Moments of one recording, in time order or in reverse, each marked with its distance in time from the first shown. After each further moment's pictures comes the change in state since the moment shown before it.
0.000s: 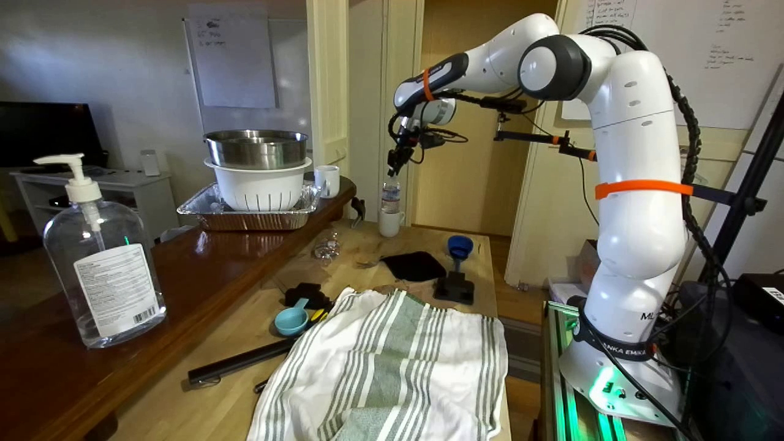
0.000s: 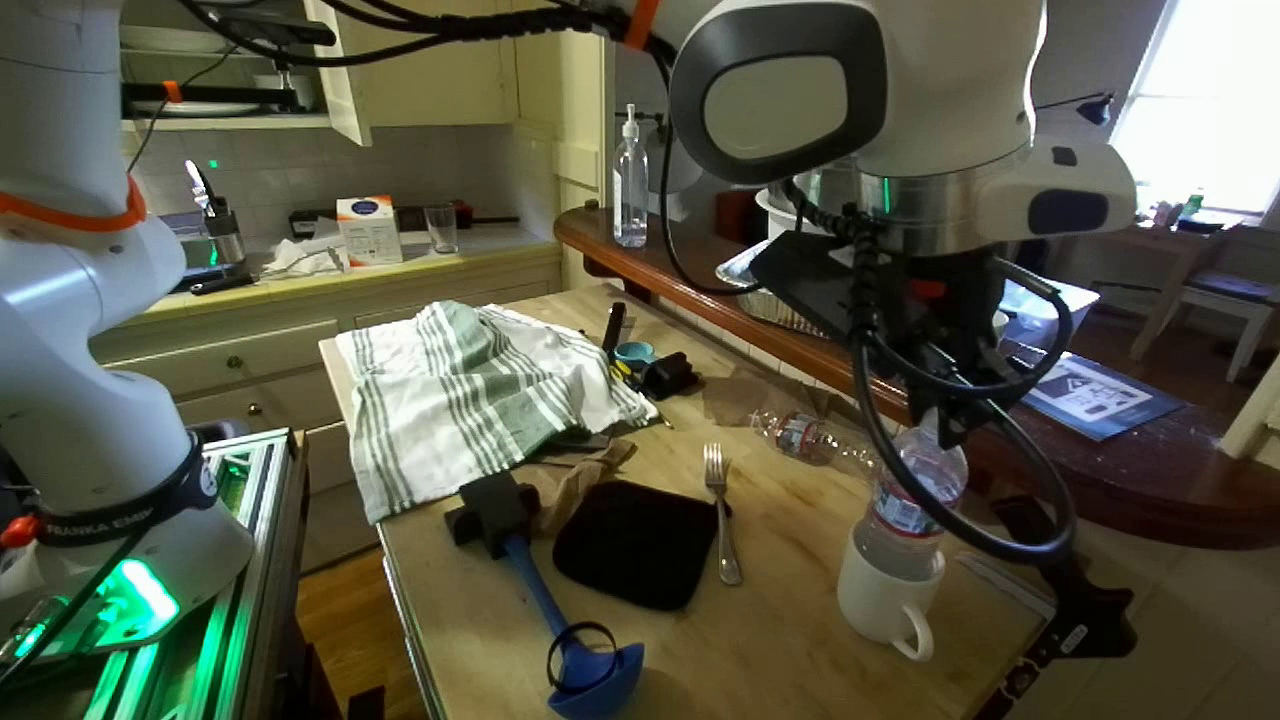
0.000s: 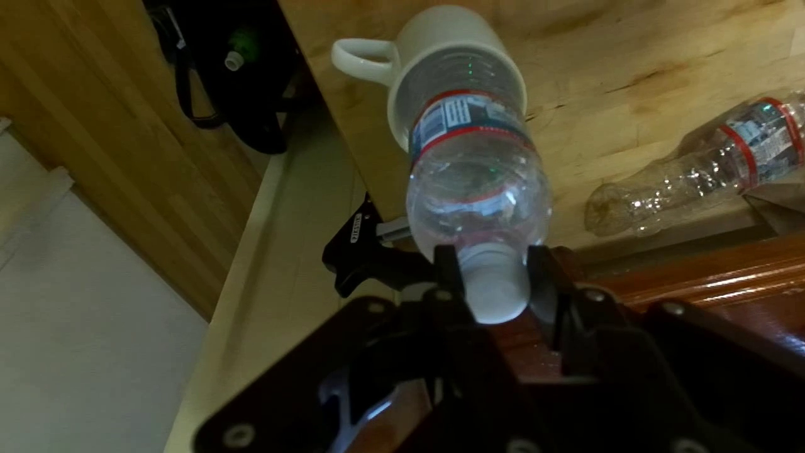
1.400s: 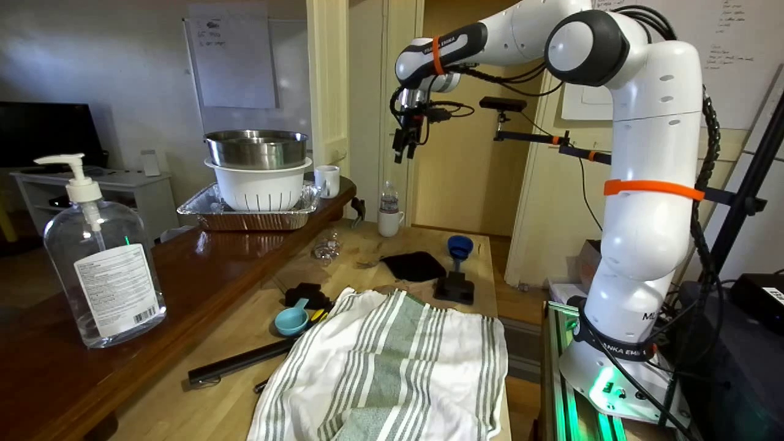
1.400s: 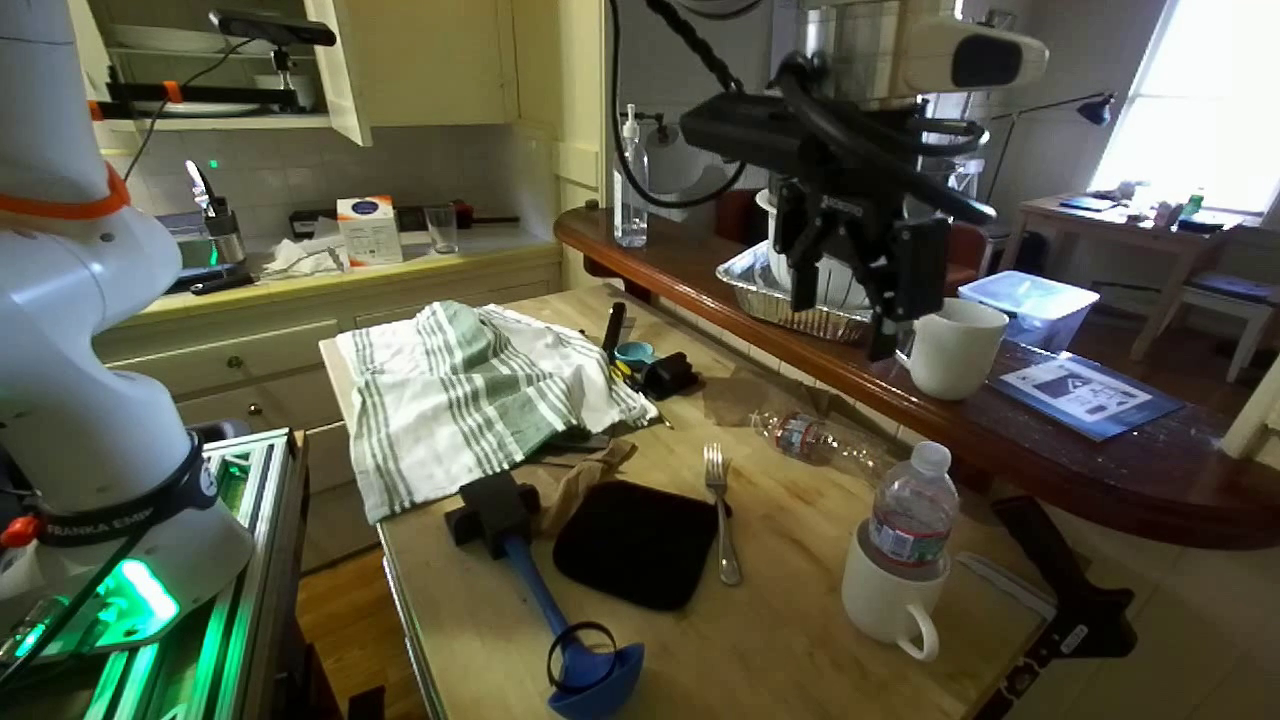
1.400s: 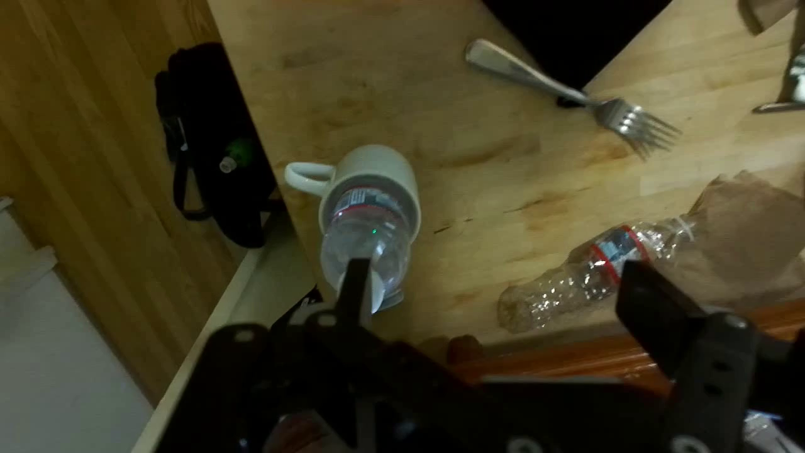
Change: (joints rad) arm 0.054 -0.164 0.011 -0.002 -0.225 -0.351 0.119
